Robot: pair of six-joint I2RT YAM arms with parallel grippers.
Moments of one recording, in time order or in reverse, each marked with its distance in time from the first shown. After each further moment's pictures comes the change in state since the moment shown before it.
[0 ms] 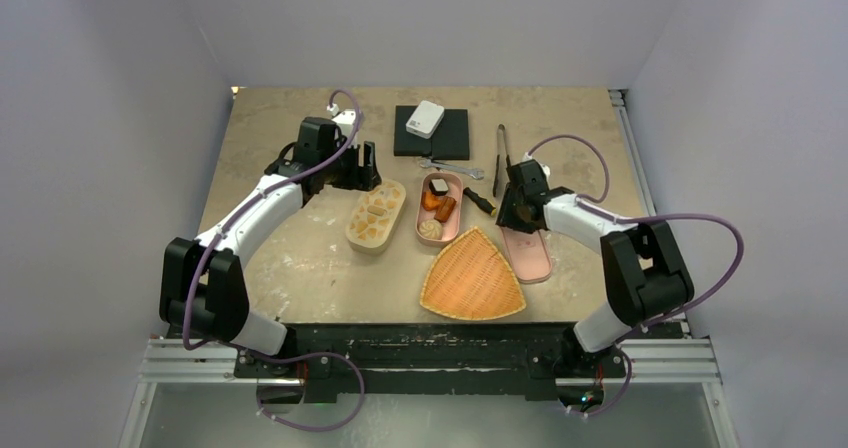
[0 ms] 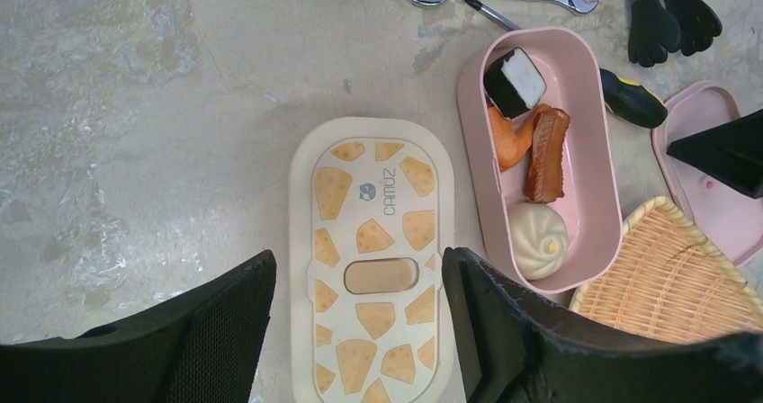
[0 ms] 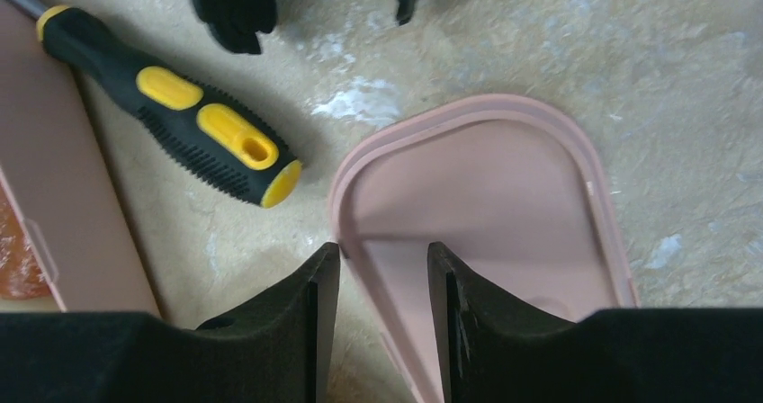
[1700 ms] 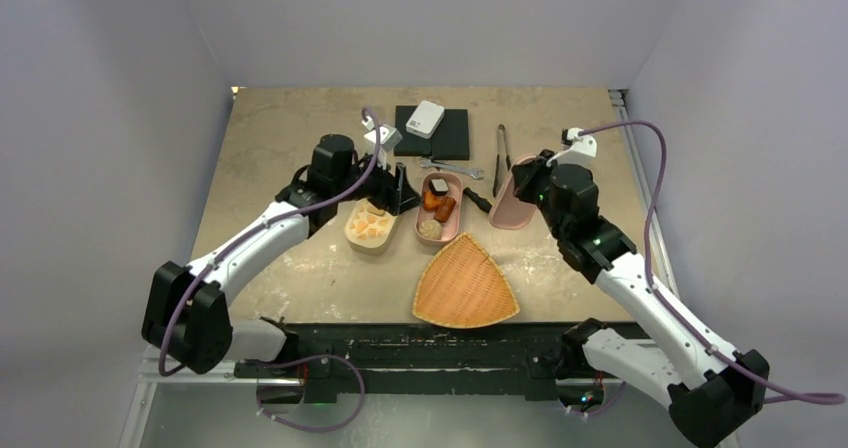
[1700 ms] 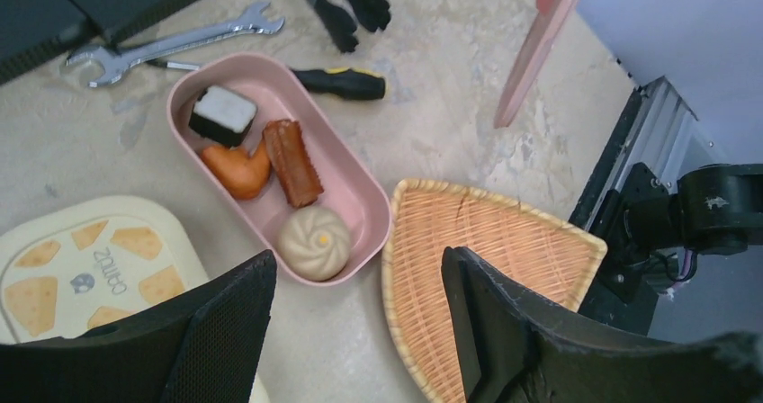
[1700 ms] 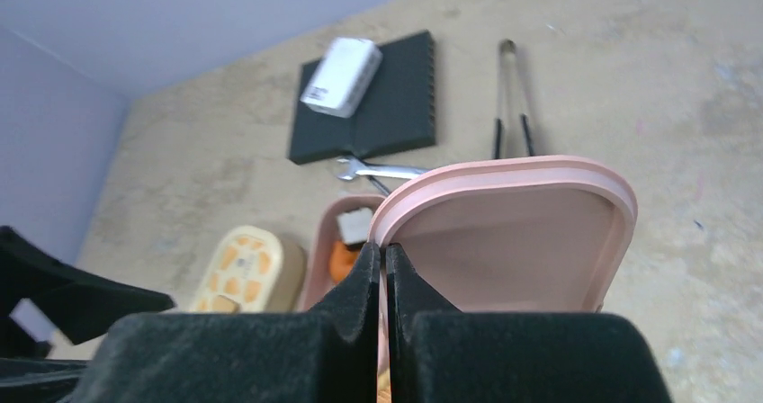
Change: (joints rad) left arm -0.177 -0.120 -0.126 0.237 0.332 -0.018; right arm 0.160 -0.620 -0.025 0.156 0.222 -0.035
